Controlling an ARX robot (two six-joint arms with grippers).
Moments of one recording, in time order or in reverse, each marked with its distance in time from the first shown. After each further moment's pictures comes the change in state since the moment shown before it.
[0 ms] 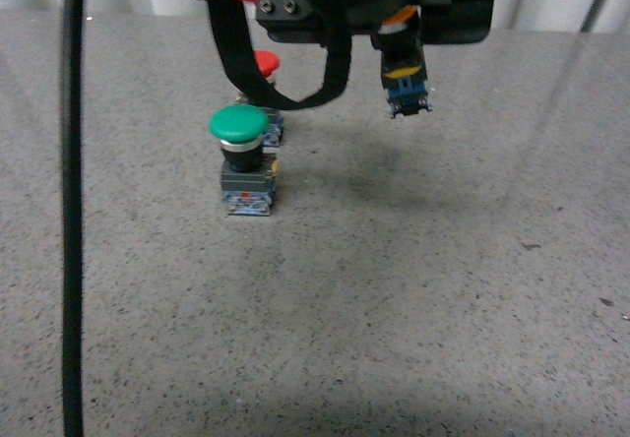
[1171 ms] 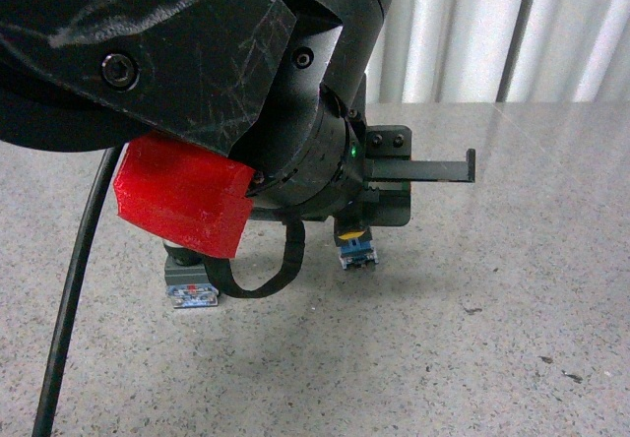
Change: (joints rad) left arm -0.018 0.156 0.054 -0.037 0.077 -0.004; right arm 0.000 0.000 0.000 0.000 0.000 0.000
